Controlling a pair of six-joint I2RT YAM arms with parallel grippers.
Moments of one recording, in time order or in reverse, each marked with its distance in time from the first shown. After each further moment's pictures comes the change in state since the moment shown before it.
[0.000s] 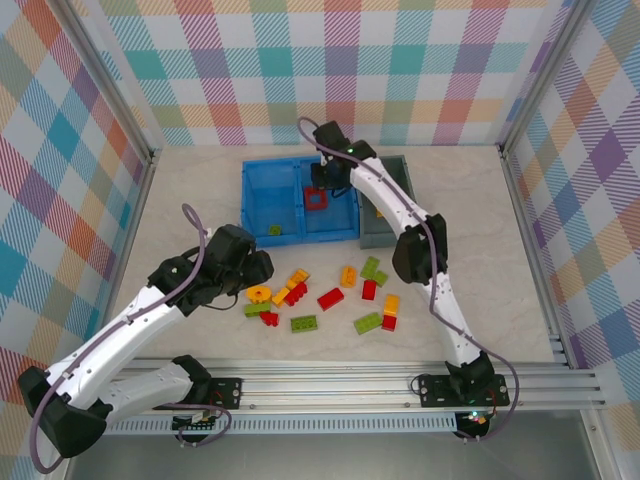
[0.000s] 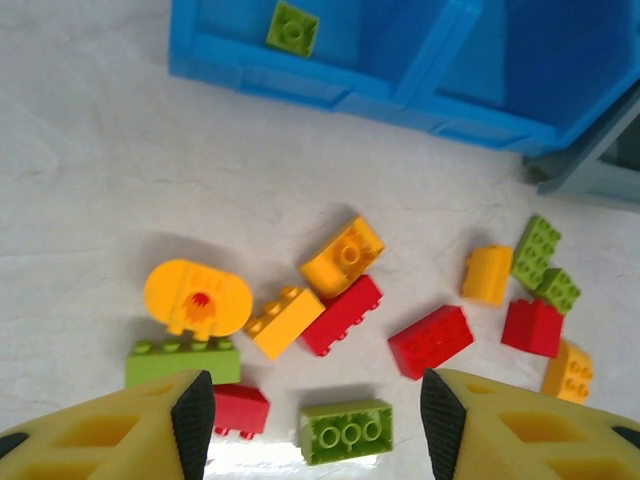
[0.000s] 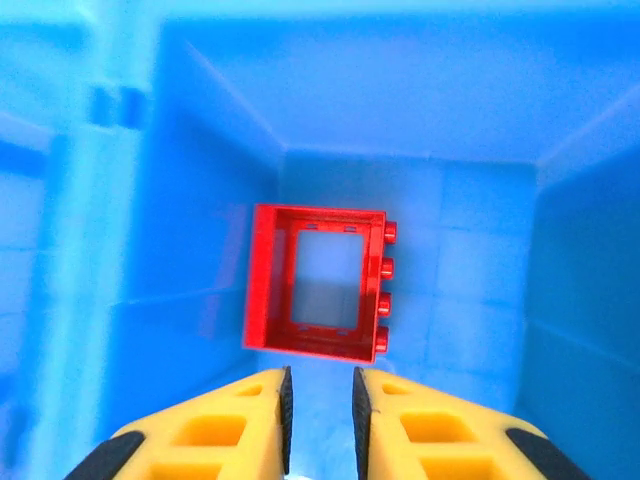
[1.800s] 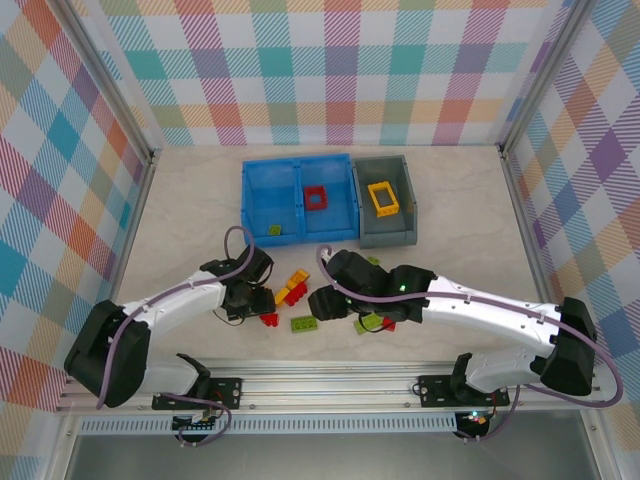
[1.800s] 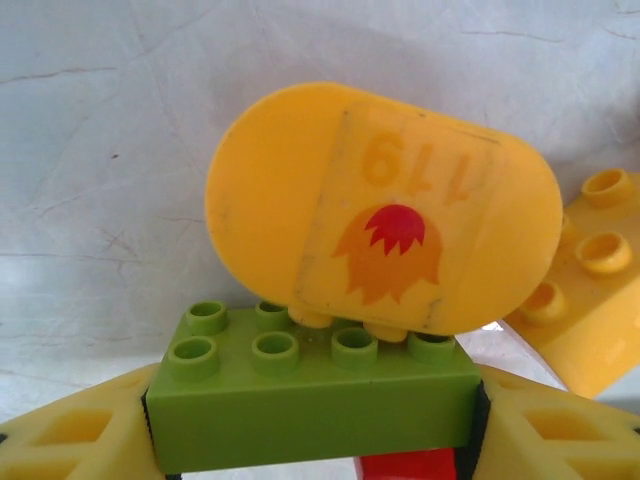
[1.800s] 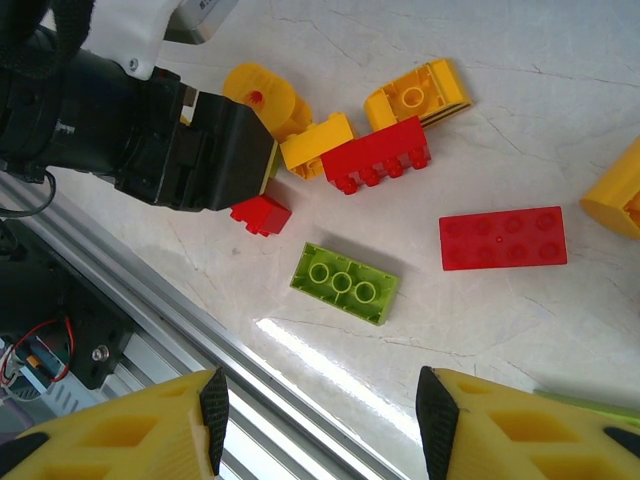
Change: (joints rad) left arm 0.118 0.317 -0.298 0.192 0.158 0.168; right arm 0.589 -1.199 -1.496 0.365 0.046 0.294
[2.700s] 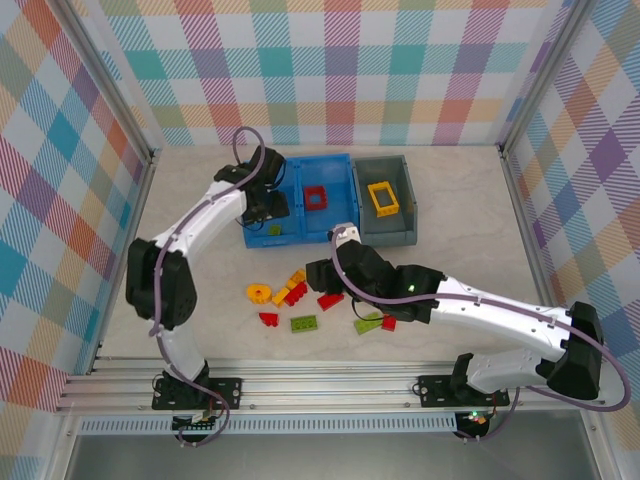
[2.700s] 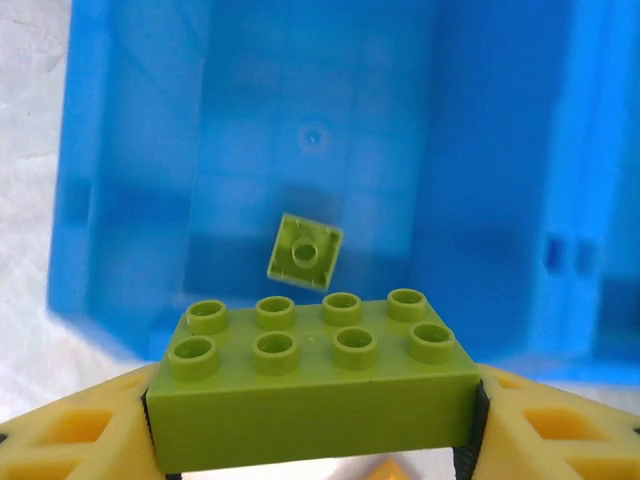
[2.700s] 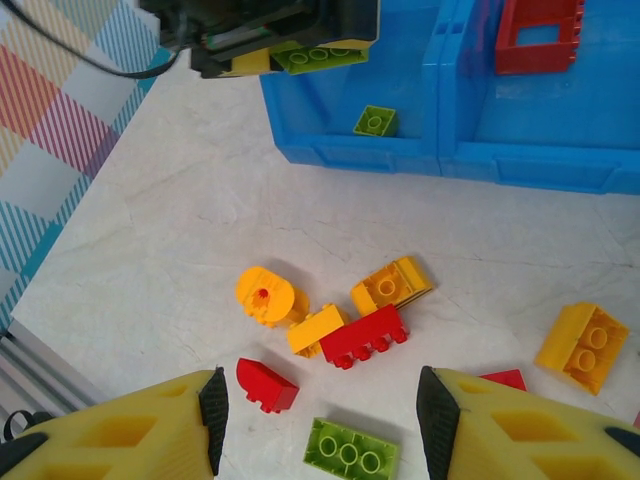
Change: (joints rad) left arm 0.157 0.539 0.946 -0.200 -0.119 0.105; right arm -0.013 -0.043 0.000 0.209 0.256 0.048
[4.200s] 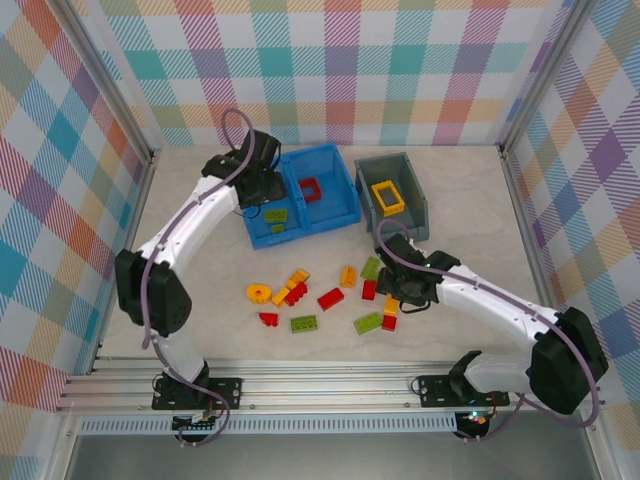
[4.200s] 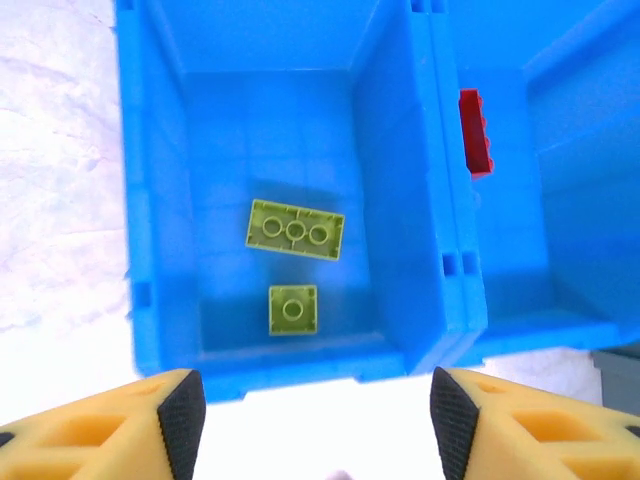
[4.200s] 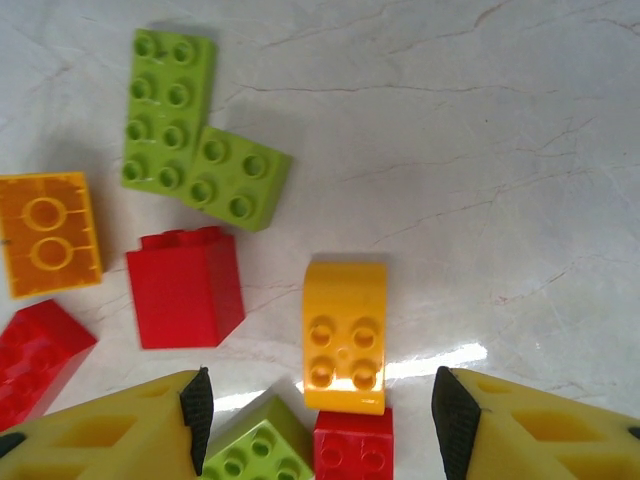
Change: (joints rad) left arm -0.021 -0.119 0.067 -0.020 -0.058 -0.005; right arm -0.454 0.024 -0.251 -0.340 -0.146 0.230
